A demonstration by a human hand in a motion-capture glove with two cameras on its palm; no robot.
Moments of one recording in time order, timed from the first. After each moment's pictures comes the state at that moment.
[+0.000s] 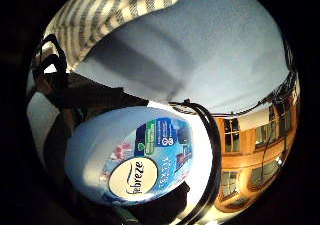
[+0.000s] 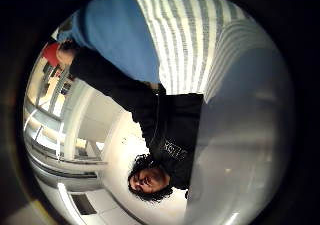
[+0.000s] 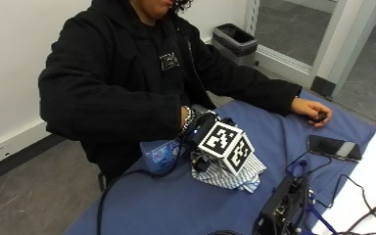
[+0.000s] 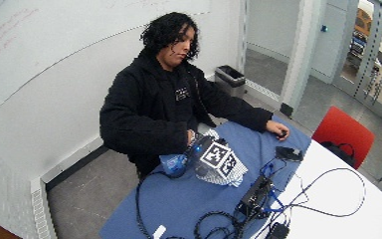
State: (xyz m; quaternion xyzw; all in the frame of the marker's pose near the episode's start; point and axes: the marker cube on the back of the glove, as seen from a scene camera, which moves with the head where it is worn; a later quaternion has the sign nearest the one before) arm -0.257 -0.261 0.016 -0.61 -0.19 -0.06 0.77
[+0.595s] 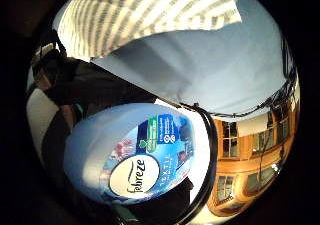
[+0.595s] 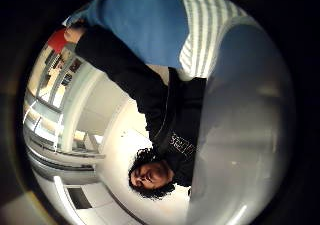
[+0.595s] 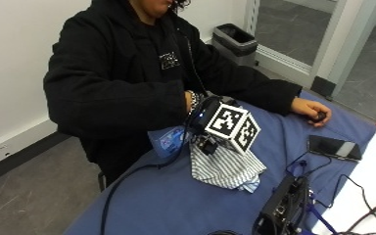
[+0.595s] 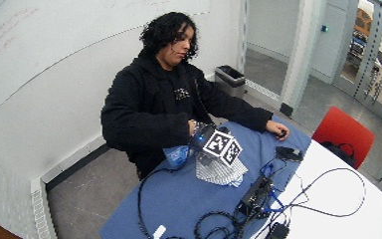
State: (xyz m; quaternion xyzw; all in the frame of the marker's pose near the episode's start) arm -0.297 -0.258 -0.014 -0.60 -0.22 -0.10 0.76
